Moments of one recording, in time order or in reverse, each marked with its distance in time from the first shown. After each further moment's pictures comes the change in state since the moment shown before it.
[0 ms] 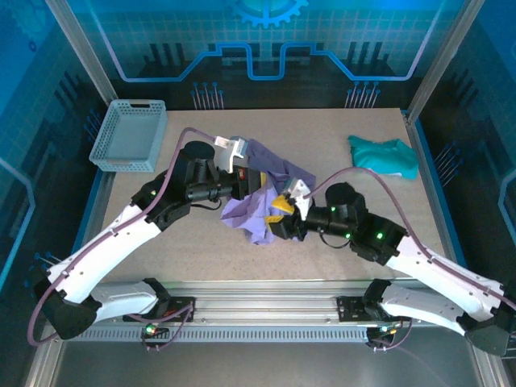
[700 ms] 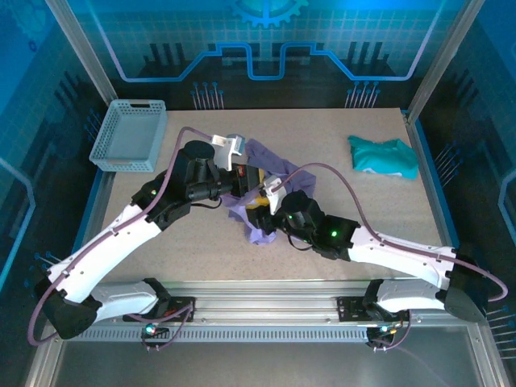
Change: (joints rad) left arm 0.001 0.002 0.000 0.005 -0.055 -0.024; right arm 0.110 0.270 -0.026 0.256 0.398 0.262
